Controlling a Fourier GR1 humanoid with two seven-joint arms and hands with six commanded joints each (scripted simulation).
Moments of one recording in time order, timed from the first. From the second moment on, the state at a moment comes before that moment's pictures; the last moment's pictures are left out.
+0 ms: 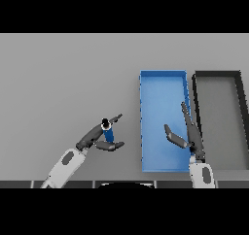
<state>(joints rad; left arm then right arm) -0.18 0.24 -0.55 -1.36 0.04 -0.14 -0.12 0.14 -0.15 0.09 -1.72 0.19 0.03 -0.10</state>
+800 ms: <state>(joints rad) -0.16 0.16 -0.55 -1.43 0.06 -0.09 -0.21 0.11 -0.14 0.07 -1.71 0.15 0.04 -0.09</state>
